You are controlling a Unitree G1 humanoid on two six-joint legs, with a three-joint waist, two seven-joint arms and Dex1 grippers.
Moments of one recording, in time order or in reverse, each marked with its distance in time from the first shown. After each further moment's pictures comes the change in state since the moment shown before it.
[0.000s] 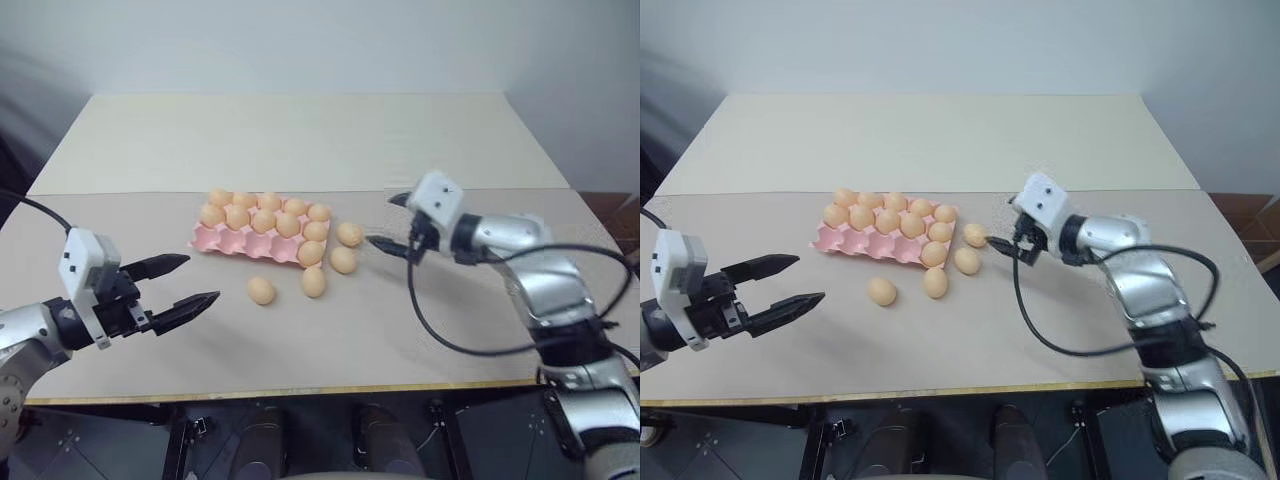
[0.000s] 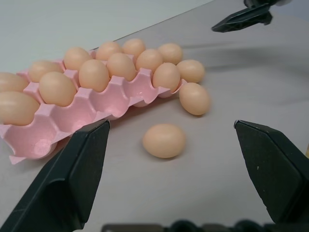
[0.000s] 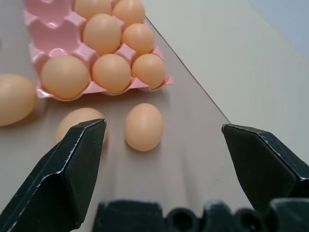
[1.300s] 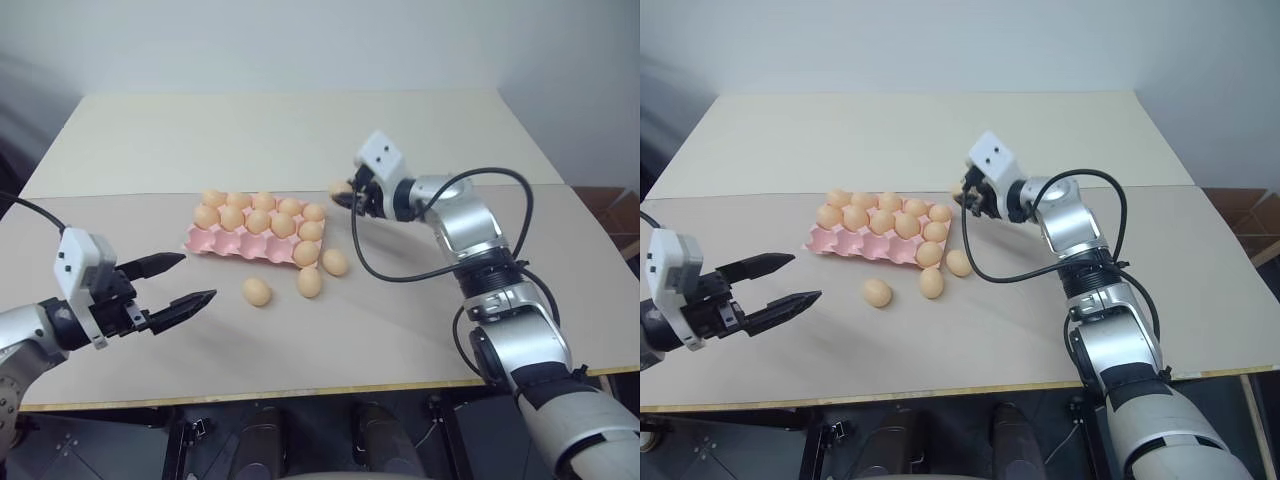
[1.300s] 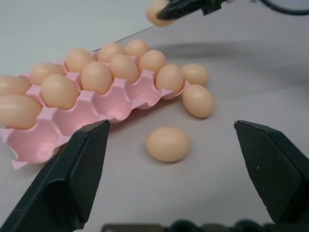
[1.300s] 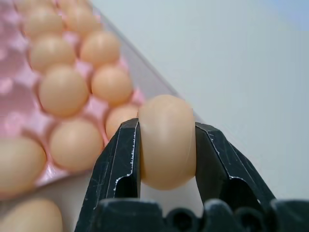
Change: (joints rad) left arm -0.006 -0.001 0.023 0.003 -0.001 0.000 0.010; right arm -0.331 0.301 -0.020 0.364 -0.097 0.009 0.023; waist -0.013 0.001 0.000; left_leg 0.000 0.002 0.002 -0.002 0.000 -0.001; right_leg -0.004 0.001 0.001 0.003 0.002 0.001
